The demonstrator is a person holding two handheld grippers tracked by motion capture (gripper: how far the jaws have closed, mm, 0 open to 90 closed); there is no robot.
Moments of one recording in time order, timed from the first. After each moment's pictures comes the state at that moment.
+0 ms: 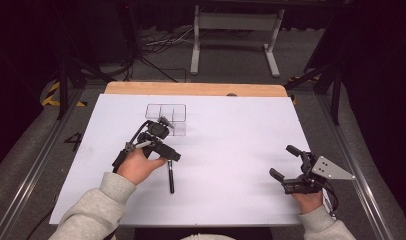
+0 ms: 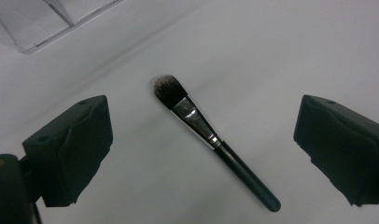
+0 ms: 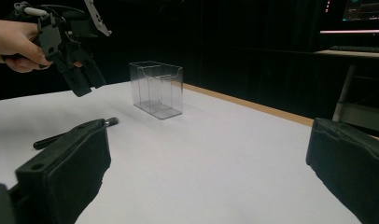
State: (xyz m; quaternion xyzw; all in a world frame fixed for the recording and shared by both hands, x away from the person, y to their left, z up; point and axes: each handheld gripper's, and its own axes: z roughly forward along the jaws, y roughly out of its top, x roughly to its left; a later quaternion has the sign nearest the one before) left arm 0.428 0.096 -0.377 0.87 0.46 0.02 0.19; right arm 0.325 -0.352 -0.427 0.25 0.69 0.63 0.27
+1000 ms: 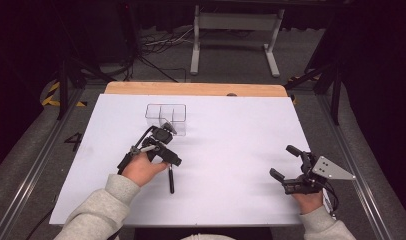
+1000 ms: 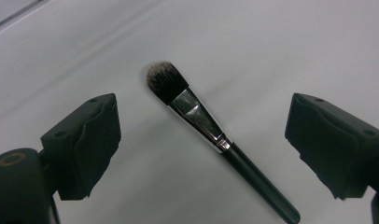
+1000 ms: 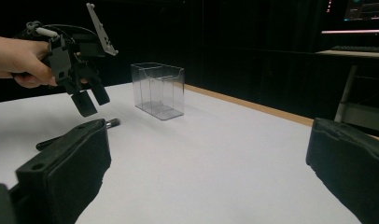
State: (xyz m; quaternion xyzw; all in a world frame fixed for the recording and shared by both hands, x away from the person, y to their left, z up) left arm 0.431 0.088 -0.403 0.88 0.45 0.01 0.17; right arm 0.324 -0.352 -0.427 0.25 0.68 0.63 0.26
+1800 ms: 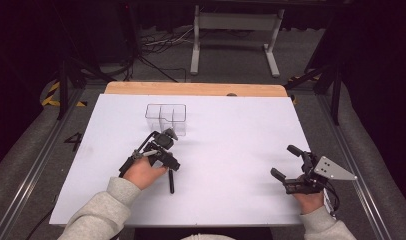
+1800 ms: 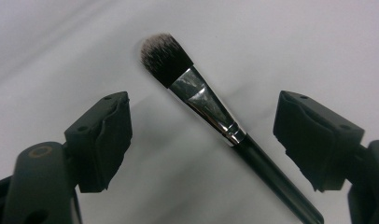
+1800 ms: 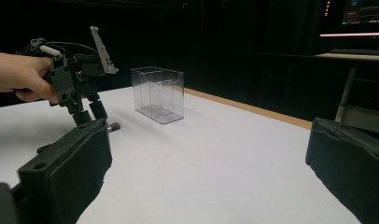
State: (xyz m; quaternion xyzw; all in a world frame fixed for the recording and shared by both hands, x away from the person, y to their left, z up) left arm 0.429 0.084 -0.421 0.88 0.45 0.01 0.13; right arm 0.323 -0.354 -0.426 0.25 0.68 0.64 0.27
